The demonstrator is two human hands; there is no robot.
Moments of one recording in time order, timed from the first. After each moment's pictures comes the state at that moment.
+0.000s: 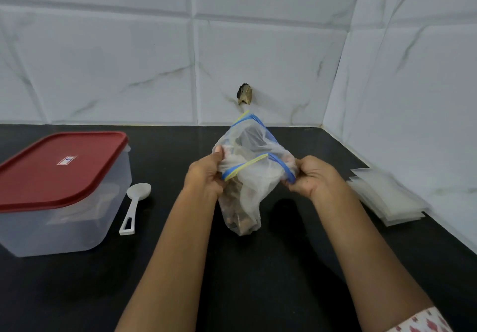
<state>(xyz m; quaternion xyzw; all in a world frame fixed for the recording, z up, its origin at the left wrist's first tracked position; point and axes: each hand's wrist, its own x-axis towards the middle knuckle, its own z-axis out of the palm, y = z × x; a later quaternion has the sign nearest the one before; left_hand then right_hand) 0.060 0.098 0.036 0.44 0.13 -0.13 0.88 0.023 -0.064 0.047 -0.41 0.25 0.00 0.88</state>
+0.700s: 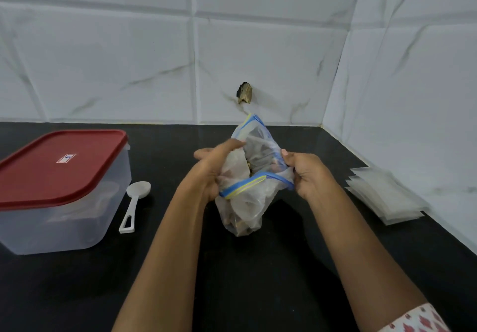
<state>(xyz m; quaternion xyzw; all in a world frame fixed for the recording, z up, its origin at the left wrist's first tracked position) 0.056 0.101 0.043 0.63 0.07 -0.13 0.77 0.029 -0.056 0.041 -0.58 0.20 -0.08 0.78</state>
